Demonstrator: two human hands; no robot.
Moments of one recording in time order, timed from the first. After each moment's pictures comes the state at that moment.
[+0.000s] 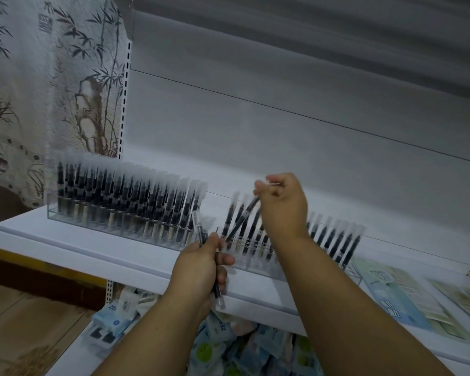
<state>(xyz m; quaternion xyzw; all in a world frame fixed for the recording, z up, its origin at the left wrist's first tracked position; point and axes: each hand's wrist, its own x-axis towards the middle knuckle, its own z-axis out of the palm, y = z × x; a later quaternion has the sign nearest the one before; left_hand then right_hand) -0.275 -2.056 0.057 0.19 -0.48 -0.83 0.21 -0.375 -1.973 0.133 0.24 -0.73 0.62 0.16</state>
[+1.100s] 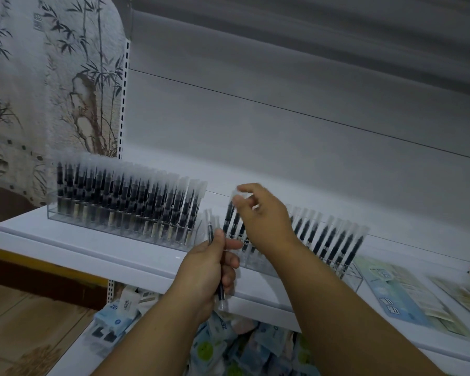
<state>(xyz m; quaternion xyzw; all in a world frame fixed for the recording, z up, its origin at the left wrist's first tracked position) -0.274 -2.050 0.056 0.13 -0.49 -0.84 0.17 -0.365 -1.973 0.122 0.33 -0.81 0.48 0.09</state>
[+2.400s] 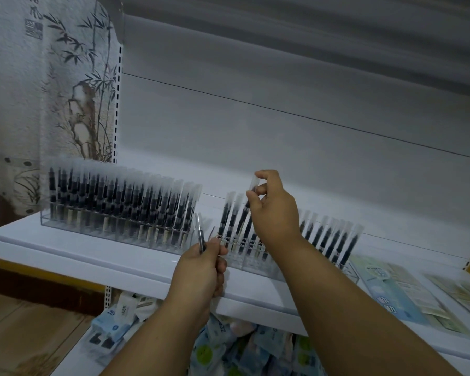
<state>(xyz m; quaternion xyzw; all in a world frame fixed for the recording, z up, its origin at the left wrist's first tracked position) -0.278 -2.049 0.051 0.18 -0.49 -0.82 0.23 -0.391 -1.968 0.124 0.33 -0.80 0.43 0.25</state>
